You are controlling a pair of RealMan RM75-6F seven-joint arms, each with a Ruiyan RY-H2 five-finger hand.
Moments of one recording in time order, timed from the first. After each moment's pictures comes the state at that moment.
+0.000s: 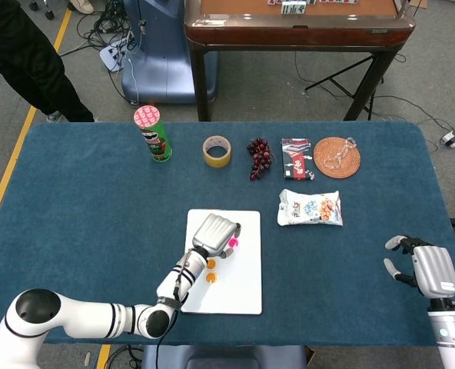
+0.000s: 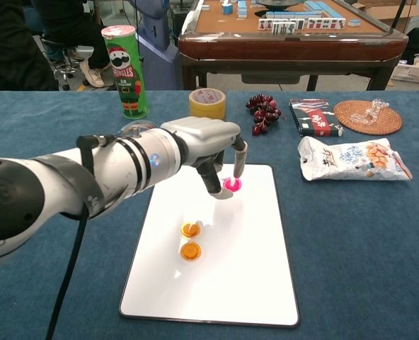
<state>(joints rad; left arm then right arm) -1.11 -1.83 -0.24 -1.45 0.67 0.96 0.77 0.10 -1.27 0.06 -1.39 -1.50 1.45 0.18</state>
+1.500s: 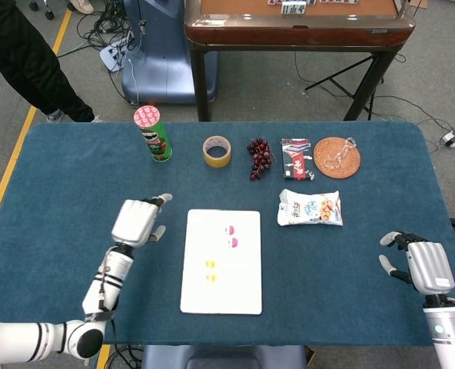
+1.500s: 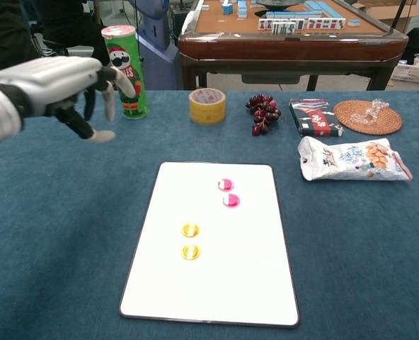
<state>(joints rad) -0.80 -1.48 -0.09 -1.74 0.95 1.35 0.61 0.12 -1.25 0.07 -1.45 -1.51 1.45 0.12</state>
